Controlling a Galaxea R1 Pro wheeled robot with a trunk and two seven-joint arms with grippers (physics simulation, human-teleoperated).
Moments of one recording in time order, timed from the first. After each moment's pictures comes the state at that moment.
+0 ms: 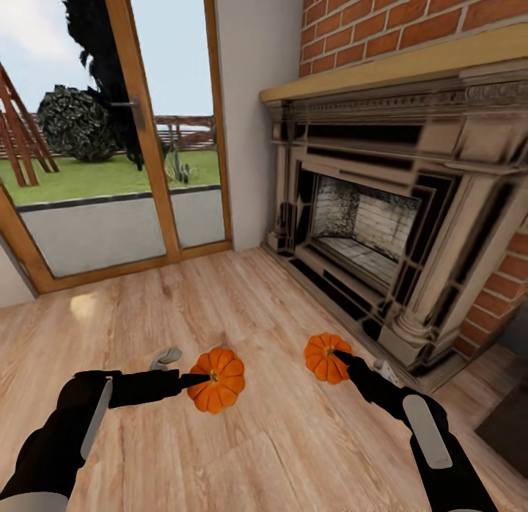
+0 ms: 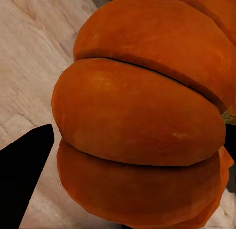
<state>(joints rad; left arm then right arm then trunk) -0.44 0.13 0.17 -1.27 0.00 1.02 -1.00 -0.39 -0.02 -0.22 -1.16 -0.93 0.65 -0.02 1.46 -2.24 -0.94</state>
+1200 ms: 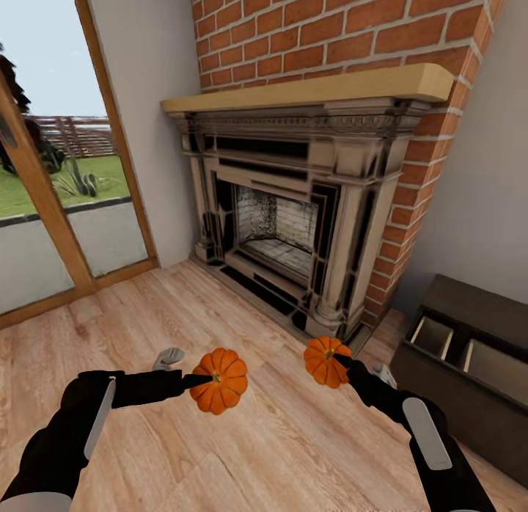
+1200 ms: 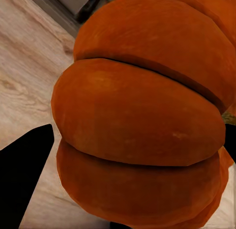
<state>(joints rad) -0.44 0.11 0.17 -1.27 -0.01 1.02 -1.00 -0.39 -0.02 -0.22 -1.13 -0.95 0.65 -0.02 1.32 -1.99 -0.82</state>
